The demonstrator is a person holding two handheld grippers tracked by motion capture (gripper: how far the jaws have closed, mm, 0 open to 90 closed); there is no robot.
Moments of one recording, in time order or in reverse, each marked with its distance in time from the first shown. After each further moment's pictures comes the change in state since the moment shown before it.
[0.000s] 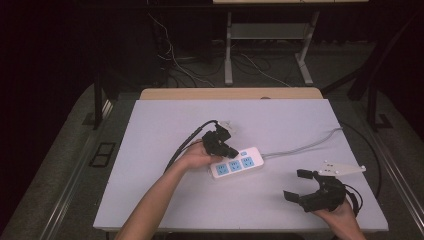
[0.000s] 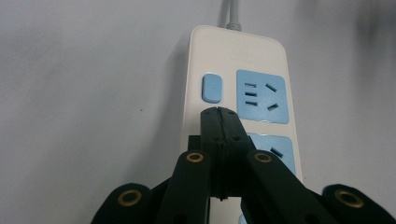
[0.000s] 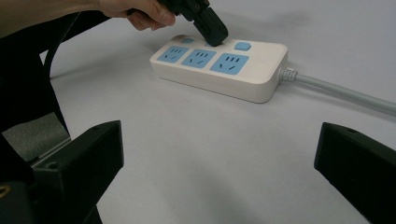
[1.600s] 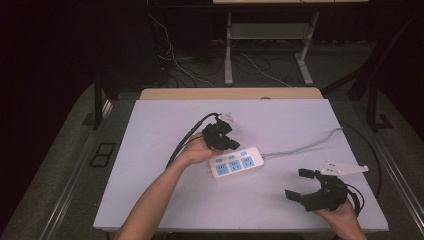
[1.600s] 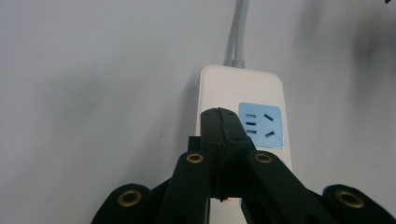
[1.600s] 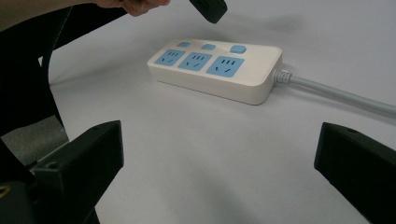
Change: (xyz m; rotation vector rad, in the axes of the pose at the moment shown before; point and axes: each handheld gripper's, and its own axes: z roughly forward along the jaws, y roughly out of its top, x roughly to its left) left arm -0.006 0.021 -0.021 -0.048 0.067 0.038; right arm -0.002 0.000 -0.003 -0.013 -0.007 0.007
